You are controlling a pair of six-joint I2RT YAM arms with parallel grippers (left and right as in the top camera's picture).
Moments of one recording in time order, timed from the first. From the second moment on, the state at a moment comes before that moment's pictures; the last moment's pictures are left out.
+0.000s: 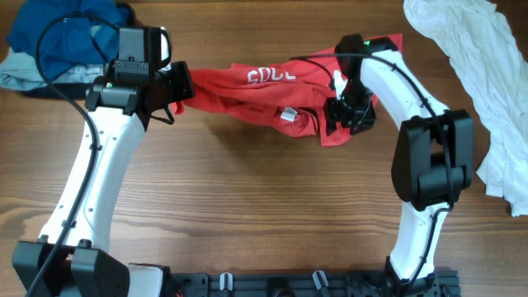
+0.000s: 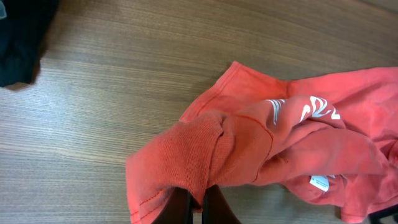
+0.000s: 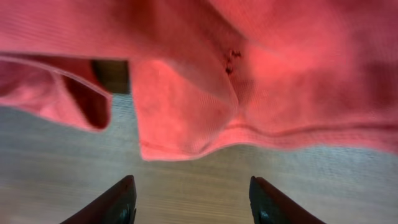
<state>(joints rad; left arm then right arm) -0.13 1.55 1.38 -0.78 0.05 -0.34 0.21 2.15 1.67 -1.28 -0.10 0.10</state>
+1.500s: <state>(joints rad) -0.13 1.35 1.40 -0.55 0.00 -0.24 0.05 1.68 1.99 -1.05 0.09 0.18</state>
